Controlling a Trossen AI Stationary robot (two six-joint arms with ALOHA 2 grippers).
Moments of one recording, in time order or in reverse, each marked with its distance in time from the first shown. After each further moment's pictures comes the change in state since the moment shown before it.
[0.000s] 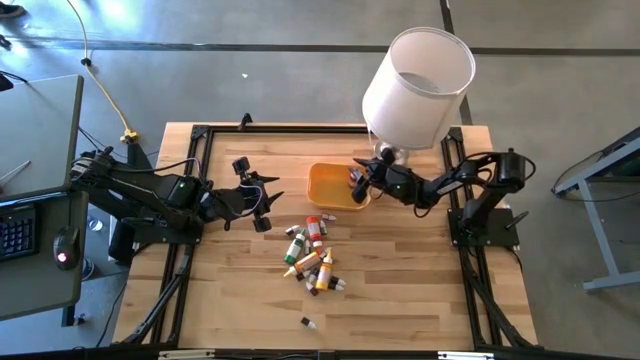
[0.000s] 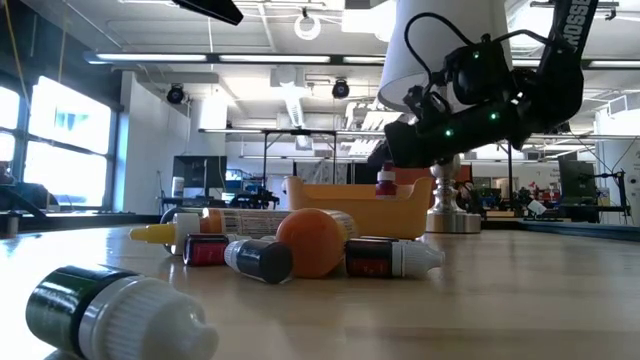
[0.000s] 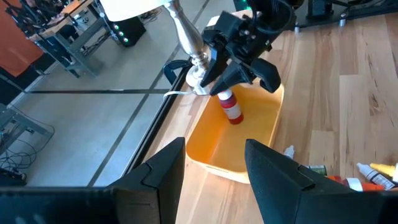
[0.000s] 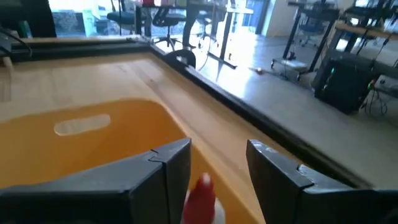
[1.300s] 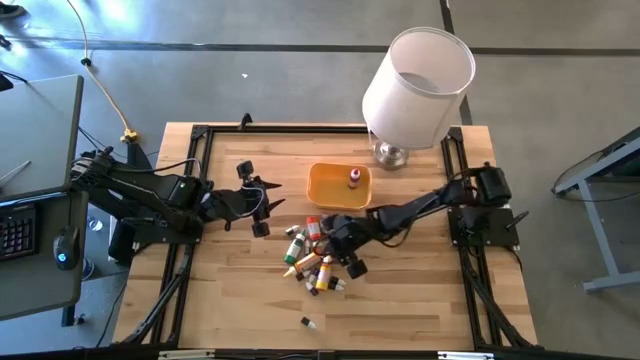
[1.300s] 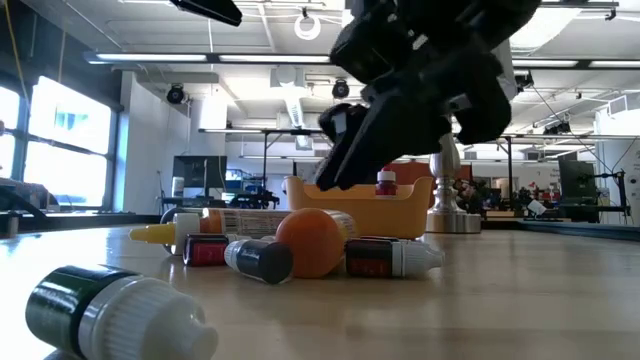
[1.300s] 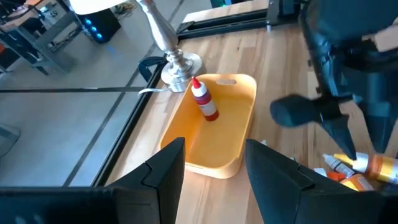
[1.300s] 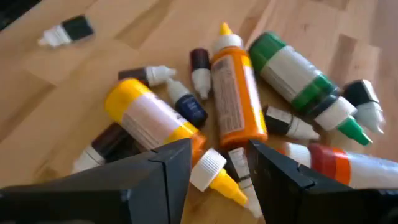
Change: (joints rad) left arm 0.000 0.002 -0.001 -0.011 0.104 -0.026; right arm 0.430 0.157 0.573 -0.991 -0.597 -0.216
